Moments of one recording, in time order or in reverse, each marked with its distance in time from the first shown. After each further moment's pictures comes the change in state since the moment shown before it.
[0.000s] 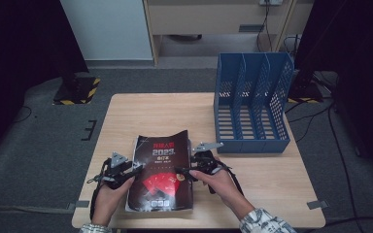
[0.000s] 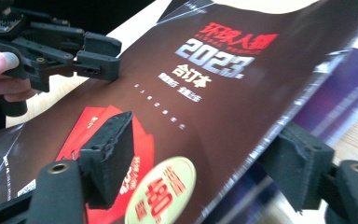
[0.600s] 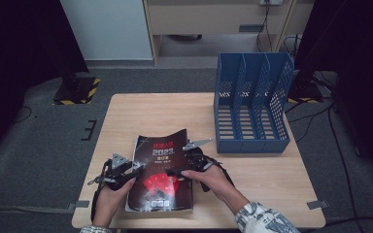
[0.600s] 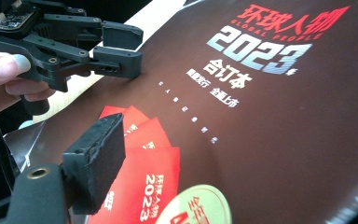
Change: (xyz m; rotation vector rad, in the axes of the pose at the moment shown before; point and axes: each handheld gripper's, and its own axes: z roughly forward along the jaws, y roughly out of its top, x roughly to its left) left arm -0.003 -0.002 0.000 -0.009 0.010 0.001; right arm 0.002 0.009 0.027 0.081 0.111 0.026
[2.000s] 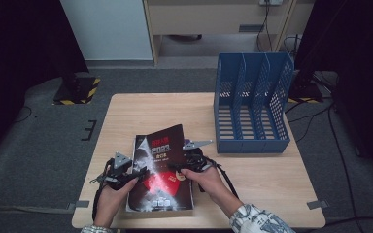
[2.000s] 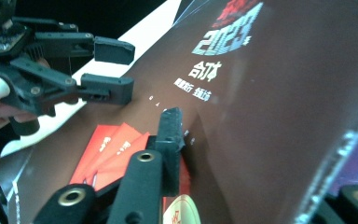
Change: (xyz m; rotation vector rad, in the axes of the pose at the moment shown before) left arm -0.005 0.005 0.001 -0.002 -0.012 0.031; right arm 0.005 0.000 0.000 -0.077 -0.053 0.023
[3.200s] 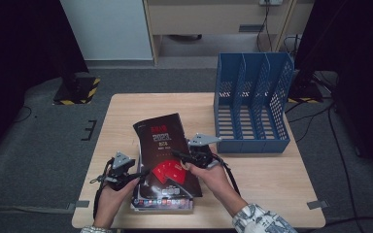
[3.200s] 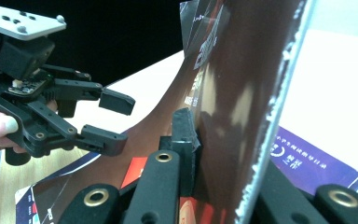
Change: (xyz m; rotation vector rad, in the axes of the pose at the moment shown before) left arm -0.005 0.004 -0.003 -0.039 -0.098 -0.020; right arm 0.016 0.025 -0.036 -0.185 -0.078 -0.203
